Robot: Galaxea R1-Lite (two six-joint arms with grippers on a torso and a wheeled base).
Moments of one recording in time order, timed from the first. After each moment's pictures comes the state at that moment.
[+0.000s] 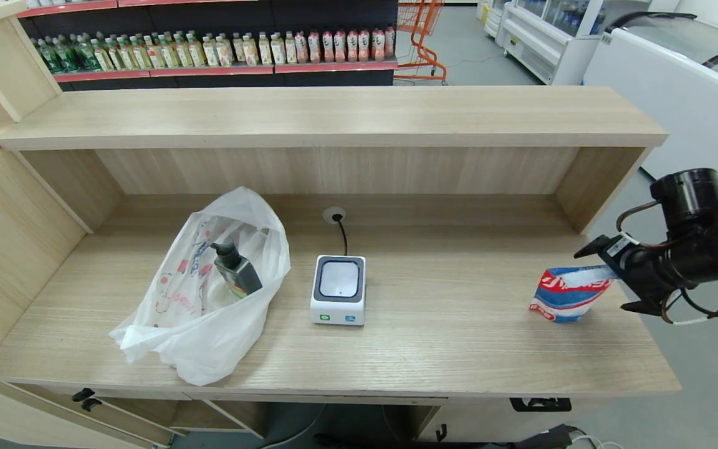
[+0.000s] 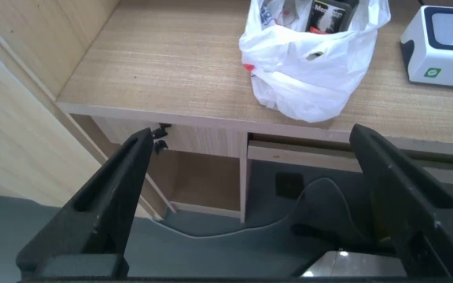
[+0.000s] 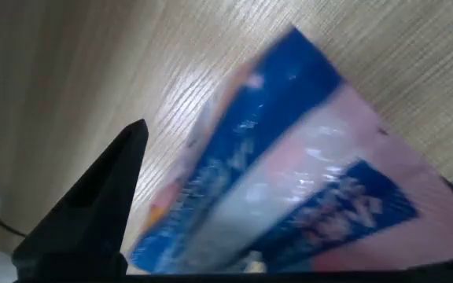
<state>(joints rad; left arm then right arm) 0.00 0.00 0.00 0.05 0.13 0.00 -0.07 1.84 -1.14 0.10 -0.02 0.87</state>
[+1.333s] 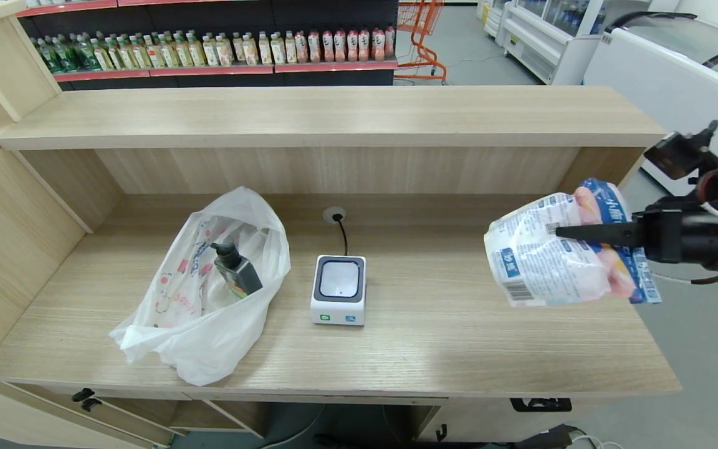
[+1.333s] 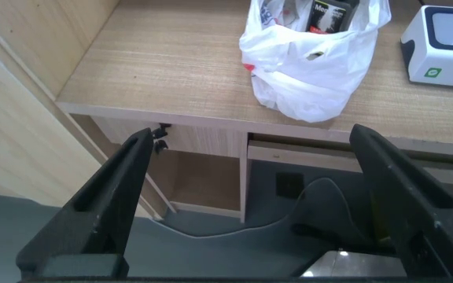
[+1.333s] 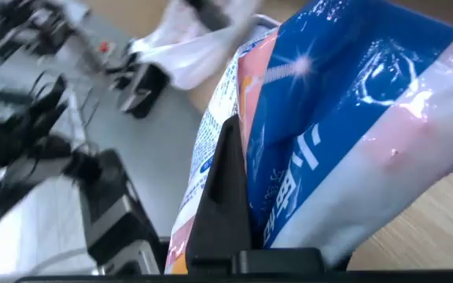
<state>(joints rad) 0.00 0.00 0.00 0.05 0.13 0.00 -0.08 1.61 -1.05 -0.02 1.17 -0.13</state>
